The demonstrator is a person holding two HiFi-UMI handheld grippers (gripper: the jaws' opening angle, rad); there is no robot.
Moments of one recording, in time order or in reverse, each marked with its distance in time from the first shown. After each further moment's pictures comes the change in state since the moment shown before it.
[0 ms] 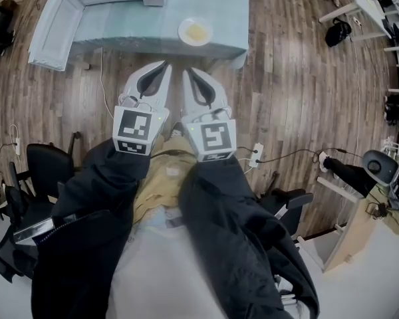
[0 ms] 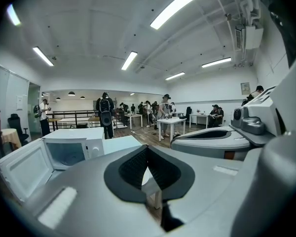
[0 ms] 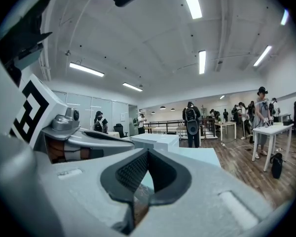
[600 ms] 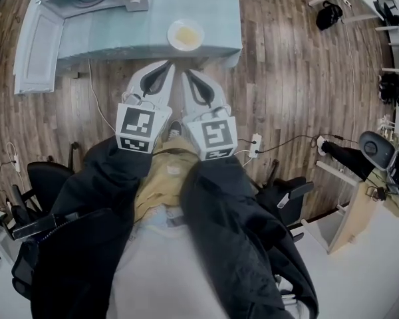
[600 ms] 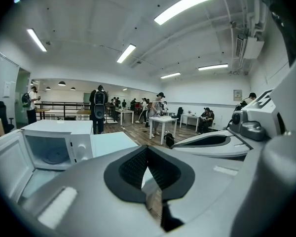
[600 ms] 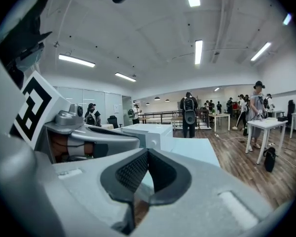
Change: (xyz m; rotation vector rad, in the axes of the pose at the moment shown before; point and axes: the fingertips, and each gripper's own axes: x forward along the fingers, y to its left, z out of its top) left arm 0.059 0.007 -0.009 -0.039 0.032 -0.126; right arm 0.036 -0.034 -0.025 0.034 0.106 -0.056
